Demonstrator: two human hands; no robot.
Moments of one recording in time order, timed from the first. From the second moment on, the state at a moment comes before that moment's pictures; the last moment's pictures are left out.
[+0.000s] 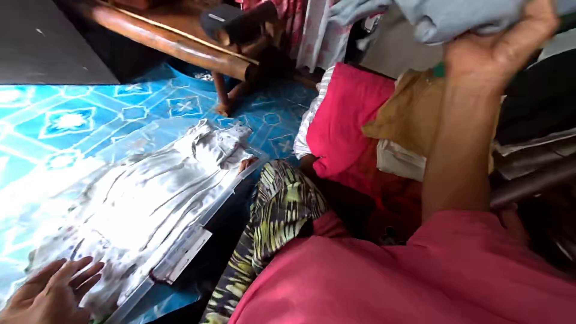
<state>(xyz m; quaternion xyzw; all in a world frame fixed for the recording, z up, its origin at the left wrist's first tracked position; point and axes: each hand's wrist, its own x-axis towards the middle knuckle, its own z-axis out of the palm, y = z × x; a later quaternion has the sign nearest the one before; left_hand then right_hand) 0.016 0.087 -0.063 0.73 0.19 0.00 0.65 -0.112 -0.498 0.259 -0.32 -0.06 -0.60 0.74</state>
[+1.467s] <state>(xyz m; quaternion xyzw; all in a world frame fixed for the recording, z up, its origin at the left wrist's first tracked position) 0.018 0.064 -0.051 0.84 0.24 -0.07 0.47 0.080 -0.208 -0.005 -0.75 -0.04 -0.10 0.65</state>
